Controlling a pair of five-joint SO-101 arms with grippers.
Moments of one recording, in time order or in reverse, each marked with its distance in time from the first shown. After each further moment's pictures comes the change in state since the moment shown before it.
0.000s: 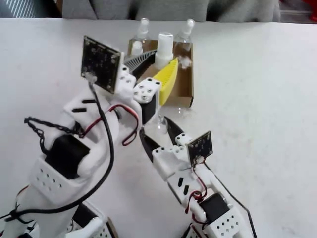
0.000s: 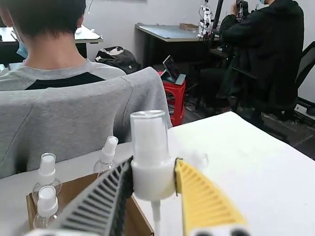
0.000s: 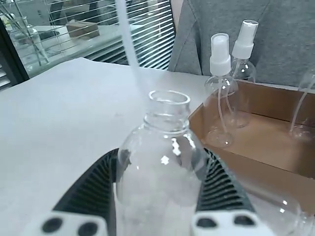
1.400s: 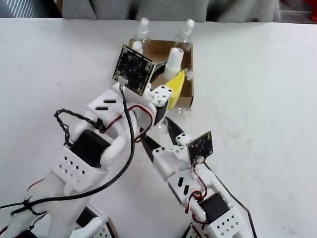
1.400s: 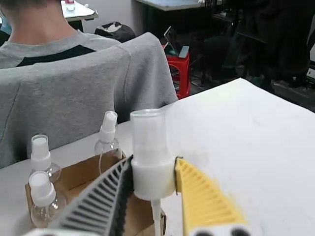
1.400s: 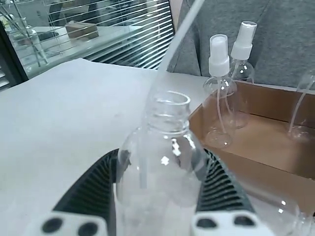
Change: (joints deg) left arm 0.3 2.2 13.0 -10.3 -4.7; right arm 0.2 0.0 0.0 0.1 0.0
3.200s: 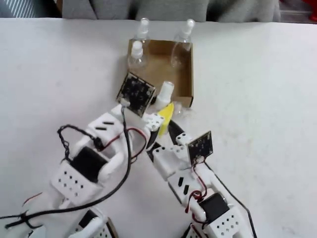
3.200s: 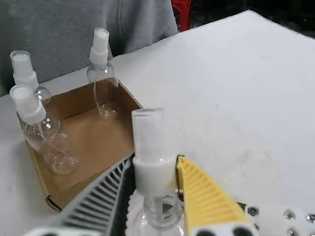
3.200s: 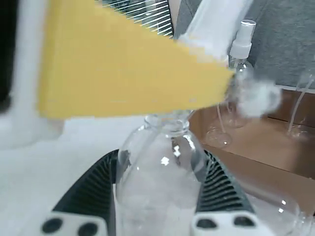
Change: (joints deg) left arm 0.1 -11.0 18.6 5.2 -0.1; right arm -0.2 0.0 0.2 0.0 -0.1
